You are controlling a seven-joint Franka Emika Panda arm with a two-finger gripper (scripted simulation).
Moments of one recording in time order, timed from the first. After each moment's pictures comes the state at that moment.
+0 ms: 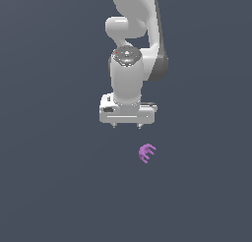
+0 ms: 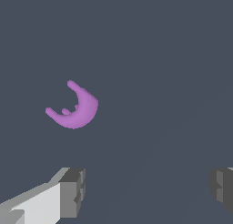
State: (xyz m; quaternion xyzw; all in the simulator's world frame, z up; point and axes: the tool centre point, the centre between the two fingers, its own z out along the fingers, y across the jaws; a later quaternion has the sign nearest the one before) arm 0.012 0.004 0.176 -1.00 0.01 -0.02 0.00
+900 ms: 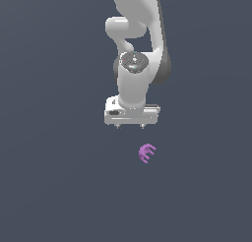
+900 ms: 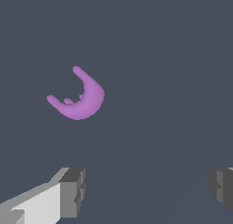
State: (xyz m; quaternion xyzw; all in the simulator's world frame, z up) arm 0.004 0.018 0.162 -1.00 -0.01 0.00 -0.01
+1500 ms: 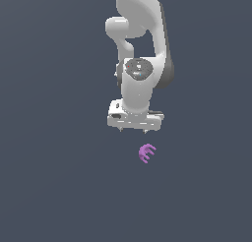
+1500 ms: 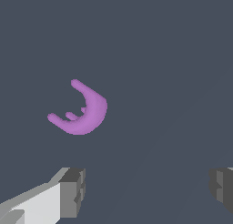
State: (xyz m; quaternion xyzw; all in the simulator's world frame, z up) arm 0.016 0.029 0.152 -1.00 0.05 0.00 0.00
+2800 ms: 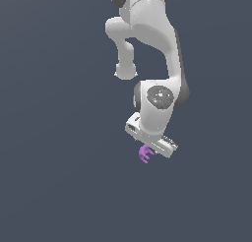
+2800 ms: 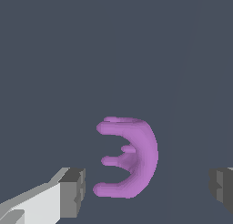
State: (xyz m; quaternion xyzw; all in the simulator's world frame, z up) arm 0.061 0.087 0.099 -0.95 0.32 0.00 0.00
